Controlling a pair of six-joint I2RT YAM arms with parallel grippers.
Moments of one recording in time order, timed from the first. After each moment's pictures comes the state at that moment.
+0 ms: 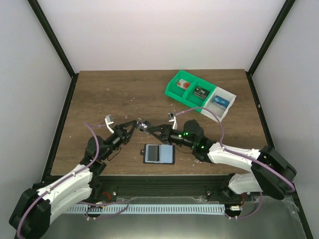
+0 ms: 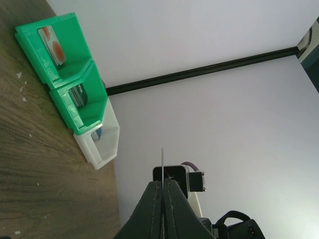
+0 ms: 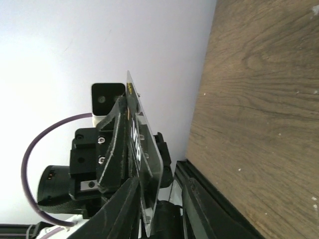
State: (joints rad) left arm -0.56 0.81 0.19 0.71 0.20 -1.40; right arm 0.86 1.30 0.56 0.63 -0.39 1.28
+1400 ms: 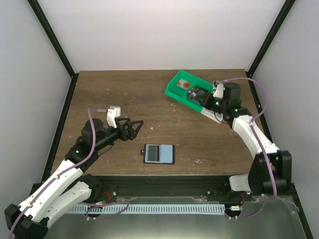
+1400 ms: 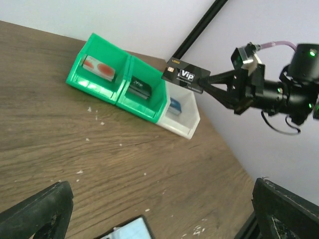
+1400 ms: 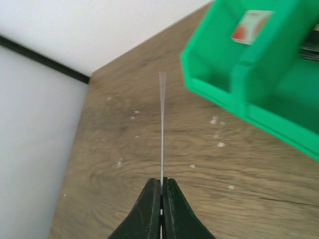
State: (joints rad) left arm -0.57 0.73 0.63 -0.12 0.25 -0.59; right arm 0.16 1.29 0.95 -0.15 -0.52 0.60
